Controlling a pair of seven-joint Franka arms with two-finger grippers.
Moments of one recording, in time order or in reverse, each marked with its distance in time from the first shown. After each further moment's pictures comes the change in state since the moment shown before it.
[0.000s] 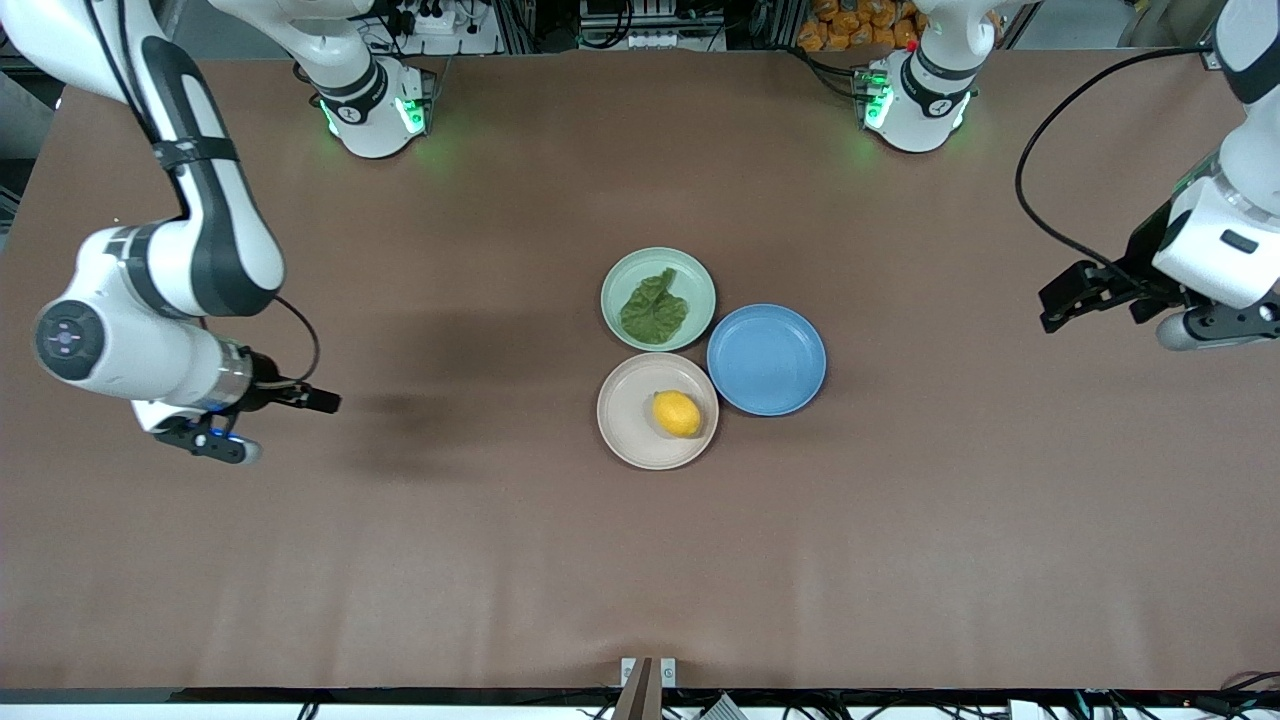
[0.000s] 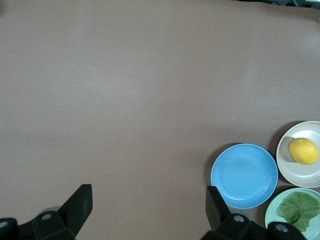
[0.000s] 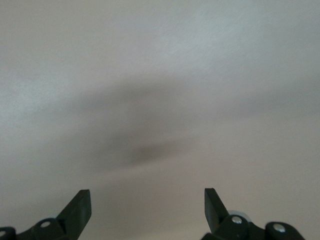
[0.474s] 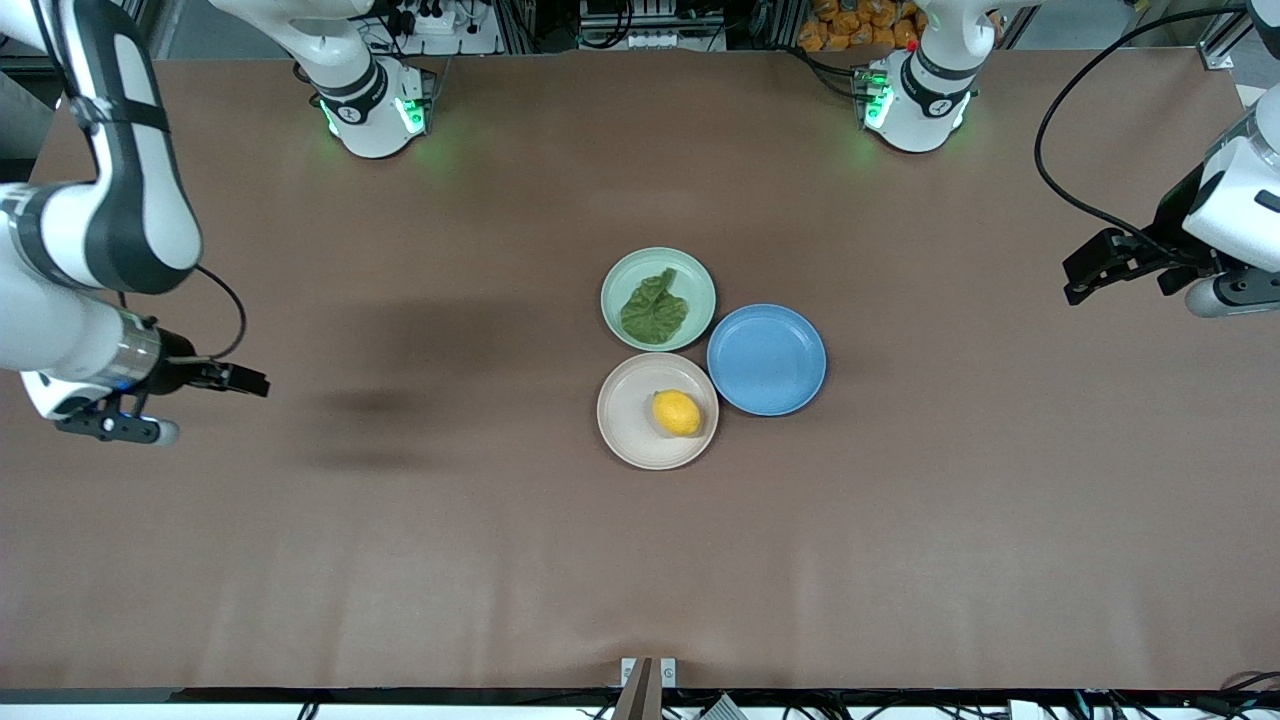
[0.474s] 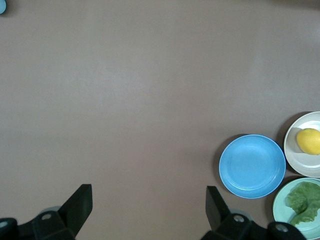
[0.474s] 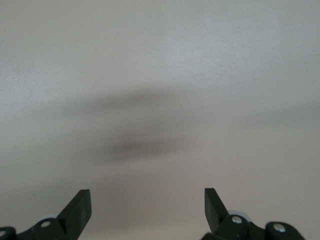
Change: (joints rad) left arm -0.104 -0.044 0.129 -0.005 -0.005 -0.049 0.040; right arm -0.015 -0.091 -0.089 0.005 0.000 -0.069 -0.208
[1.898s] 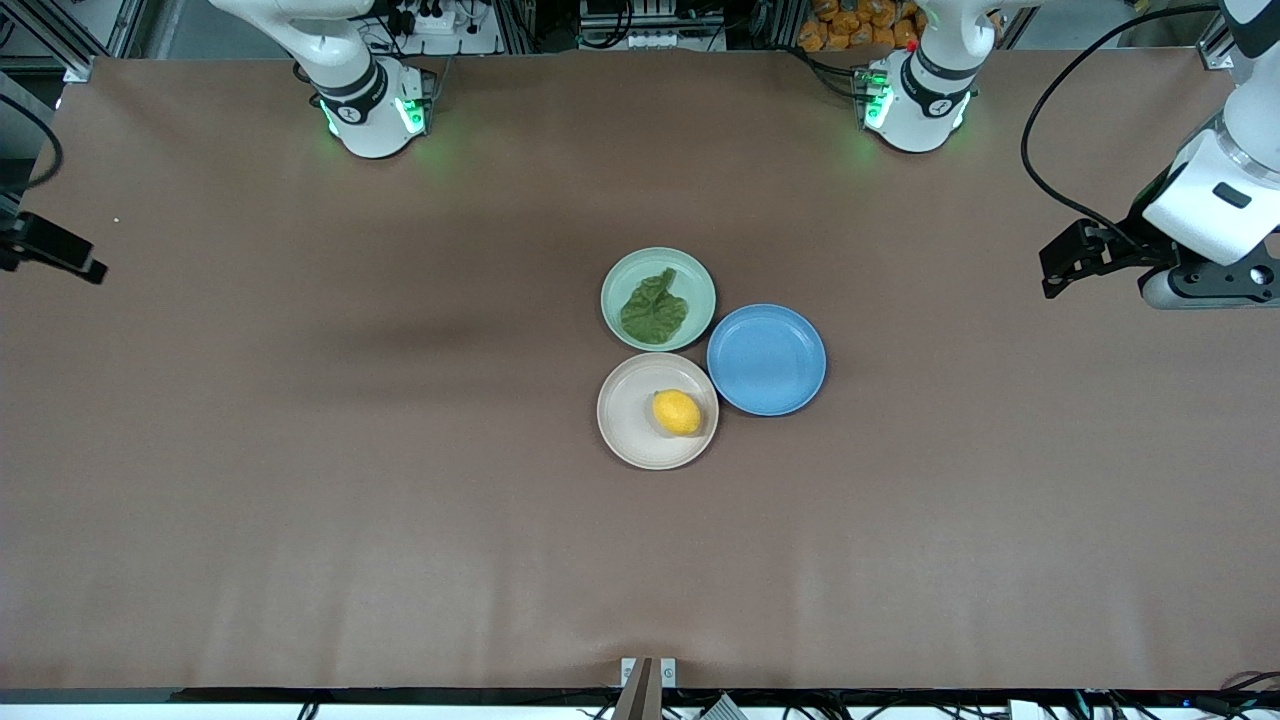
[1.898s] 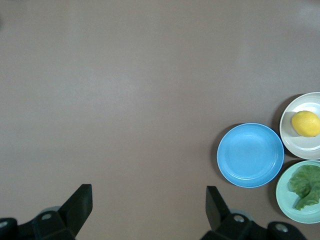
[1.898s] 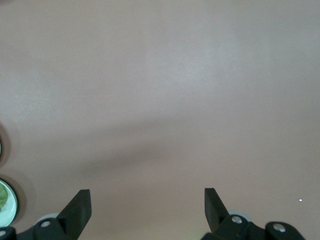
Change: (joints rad) left arm -0.024 -0.001 -0.008 -0.003 -0.002 0.000 0.079; right arm -0.002 -0.227 -0.054 0.299 -0.046 -0.442 -0.011
